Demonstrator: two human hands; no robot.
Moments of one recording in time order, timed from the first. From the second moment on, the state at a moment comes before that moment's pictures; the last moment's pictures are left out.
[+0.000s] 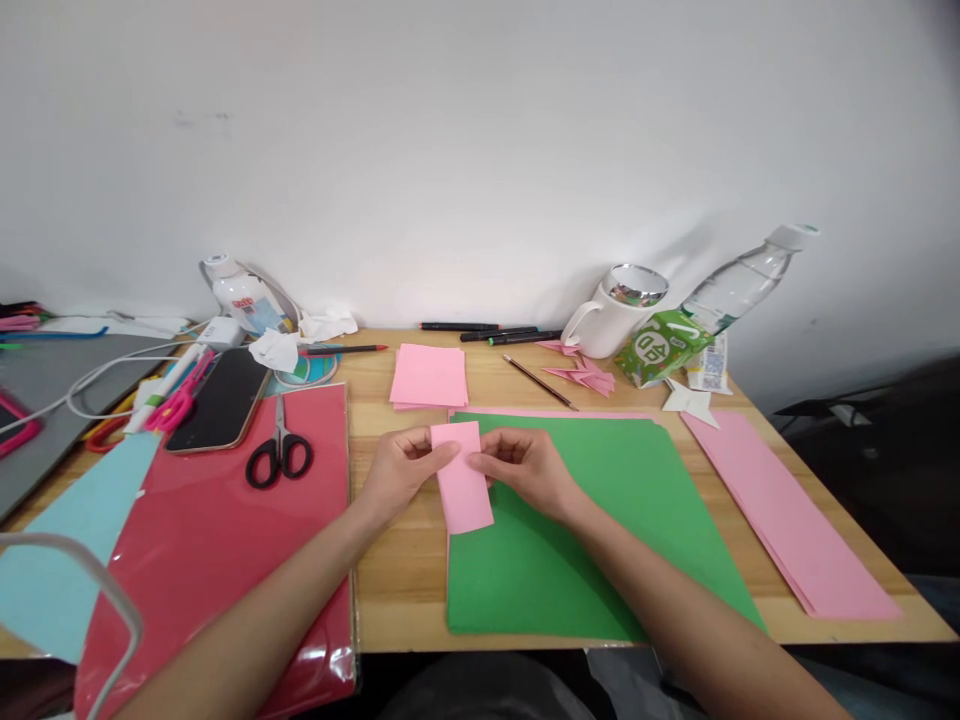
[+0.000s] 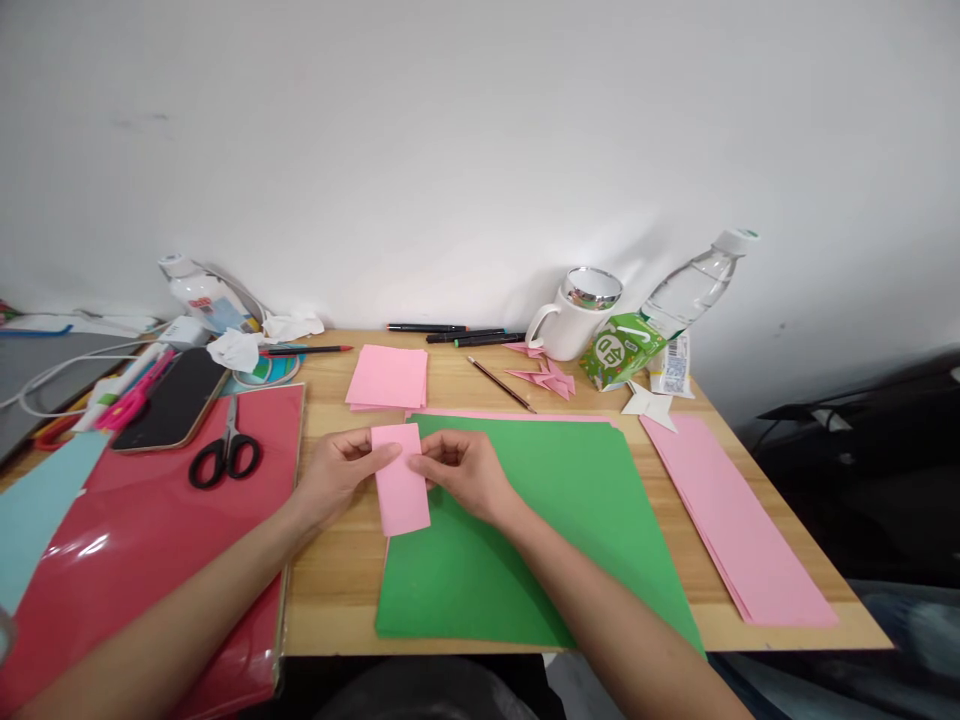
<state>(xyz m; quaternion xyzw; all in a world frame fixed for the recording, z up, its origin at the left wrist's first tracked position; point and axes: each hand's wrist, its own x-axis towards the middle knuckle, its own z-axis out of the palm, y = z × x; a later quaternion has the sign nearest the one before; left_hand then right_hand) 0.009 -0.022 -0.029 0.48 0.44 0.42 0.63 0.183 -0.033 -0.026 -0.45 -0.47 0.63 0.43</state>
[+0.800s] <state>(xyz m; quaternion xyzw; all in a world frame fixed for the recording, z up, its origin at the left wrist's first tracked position) 0.009 -0.023 -0.025 0.52 0.46 0.43 0.57 0.181 -0.034 -0.023 -0.45 -0.47 0.61 0.45</state>
